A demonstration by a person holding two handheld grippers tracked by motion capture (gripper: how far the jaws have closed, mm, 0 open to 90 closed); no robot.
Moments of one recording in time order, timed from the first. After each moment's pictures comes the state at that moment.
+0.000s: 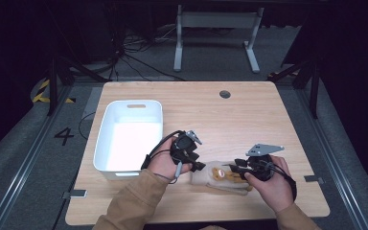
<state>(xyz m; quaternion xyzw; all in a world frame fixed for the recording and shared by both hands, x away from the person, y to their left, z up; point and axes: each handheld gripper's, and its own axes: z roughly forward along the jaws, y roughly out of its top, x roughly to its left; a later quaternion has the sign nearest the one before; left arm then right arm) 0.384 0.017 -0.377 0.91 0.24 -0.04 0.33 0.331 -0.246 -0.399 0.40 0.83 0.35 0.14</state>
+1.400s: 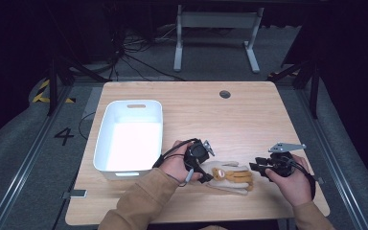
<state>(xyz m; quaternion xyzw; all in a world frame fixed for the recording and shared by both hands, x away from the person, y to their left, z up) 0.387 -0.020 -0.410 0.95 0.15 -0.03 0.28 0.345 -0.315 -0.420 0.45 0.81 0.34 0.13</state>
